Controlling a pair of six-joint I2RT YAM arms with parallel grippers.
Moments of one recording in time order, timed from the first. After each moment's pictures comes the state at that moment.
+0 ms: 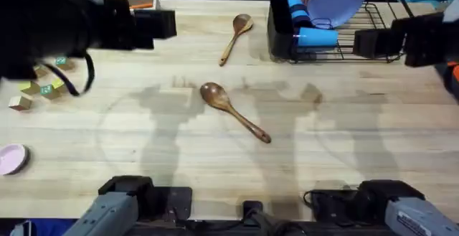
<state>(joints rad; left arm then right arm) 0.00 0.96 1.13 -0.82 0.09 0.00 0.00 0.94 1.11 -0.87 -0.03 -0.12</state>
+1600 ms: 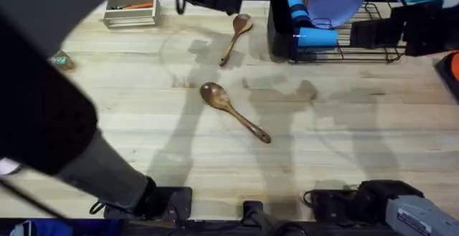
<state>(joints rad) -0.25 1.79 1.64 -0.76 0.11 0.03 0.00 1.01 1.19 -0.91 -0.09 -0.11</state>
